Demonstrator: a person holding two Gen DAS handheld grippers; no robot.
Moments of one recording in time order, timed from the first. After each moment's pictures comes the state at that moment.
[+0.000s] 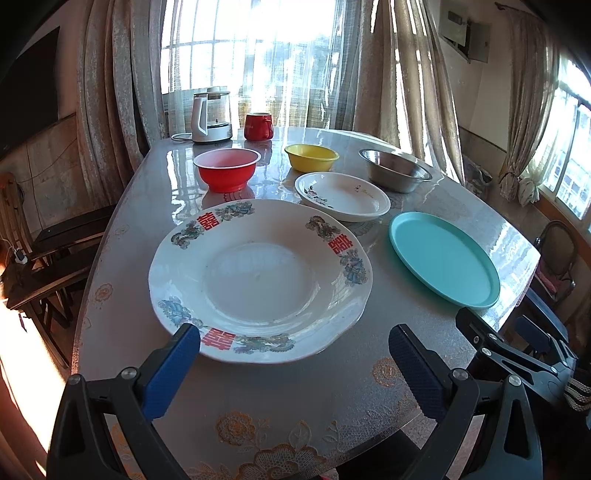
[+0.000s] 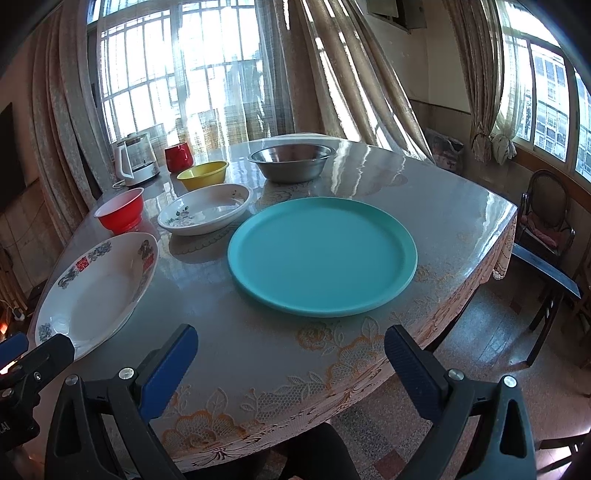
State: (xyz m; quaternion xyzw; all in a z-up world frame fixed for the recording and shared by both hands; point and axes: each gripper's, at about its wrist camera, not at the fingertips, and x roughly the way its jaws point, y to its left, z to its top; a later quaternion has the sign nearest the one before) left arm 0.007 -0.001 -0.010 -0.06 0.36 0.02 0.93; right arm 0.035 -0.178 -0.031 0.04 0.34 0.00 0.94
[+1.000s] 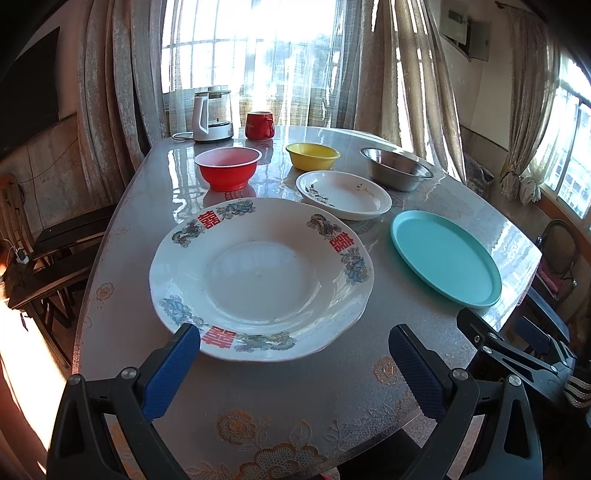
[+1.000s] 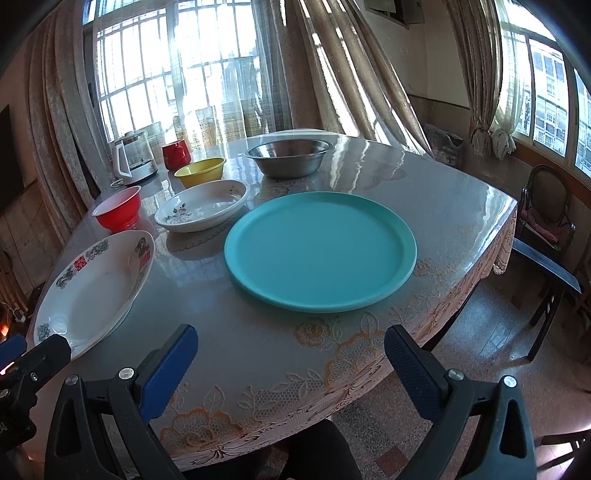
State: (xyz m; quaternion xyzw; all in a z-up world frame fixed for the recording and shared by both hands) left arm 0.005 -0.003 -0.009 -0.06 0.36 0.02 0.93; right arm 0.037 -0.180 -0.033 0.04 0.34 0.00 0.94
